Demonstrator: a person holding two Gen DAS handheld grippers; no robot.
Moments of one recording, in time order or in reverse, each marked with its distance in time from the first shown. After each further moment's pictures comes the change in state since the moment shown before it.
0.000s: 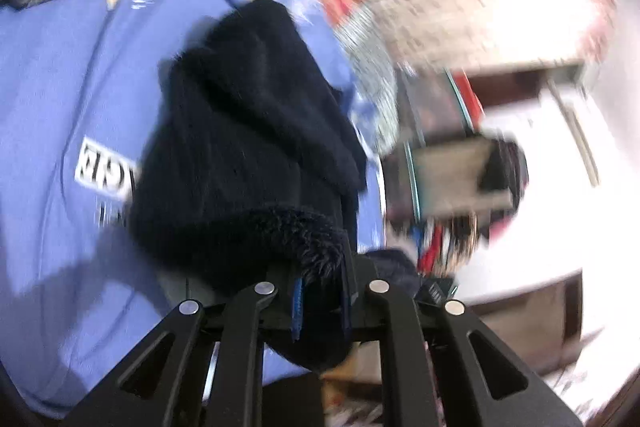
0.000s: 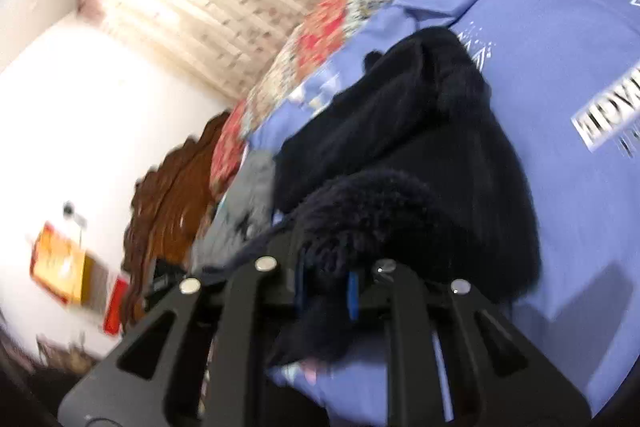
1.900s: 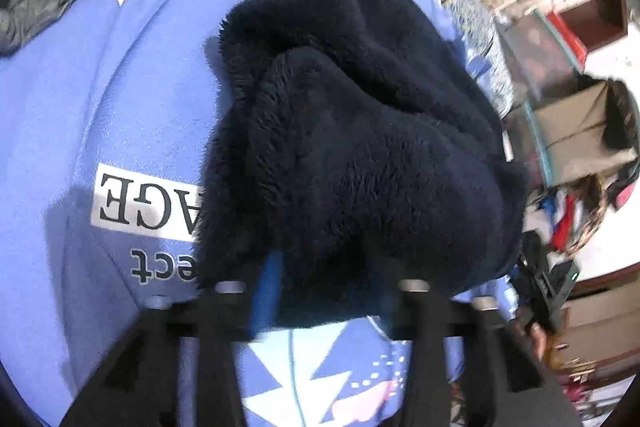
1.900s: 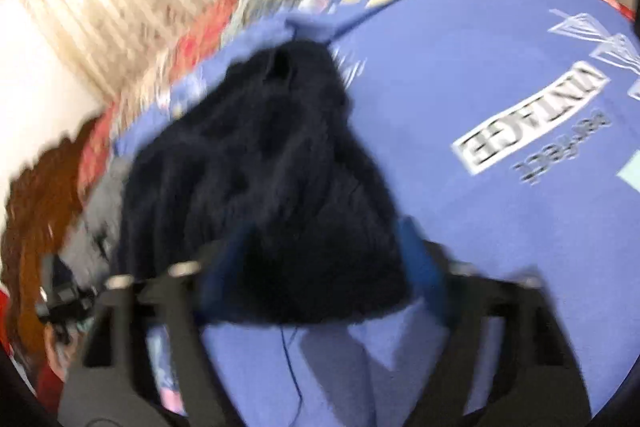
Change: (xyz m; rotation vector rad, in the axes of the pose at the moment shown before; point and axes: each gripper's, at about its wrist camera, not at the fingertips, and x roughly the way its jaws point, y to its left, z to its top) left arm 0.102 0.013 -0.009 0.218 0.096 0.508; right arm 0.019 -0.040 -0.047 -0.219 -0.010 -0.523
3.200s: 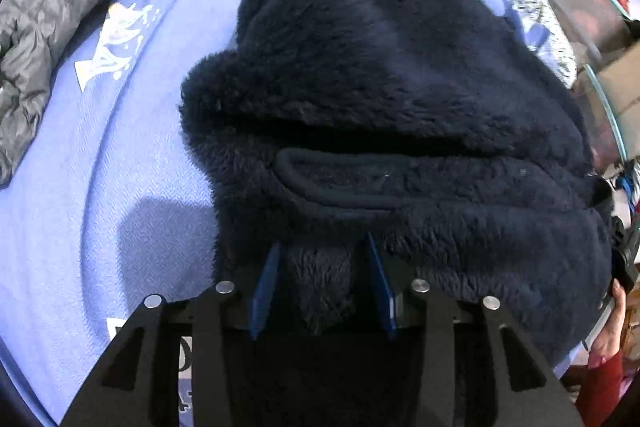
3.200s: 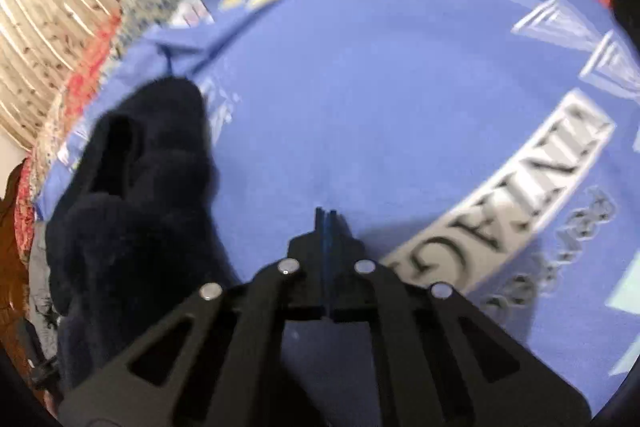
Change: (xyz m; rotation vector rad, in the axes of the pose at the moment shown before) left arm 0.056 -0.035 0.076 0.155 0.015 0.272; right arm 0.023 -0.086 0.080 0.211 -0.074 -0.212
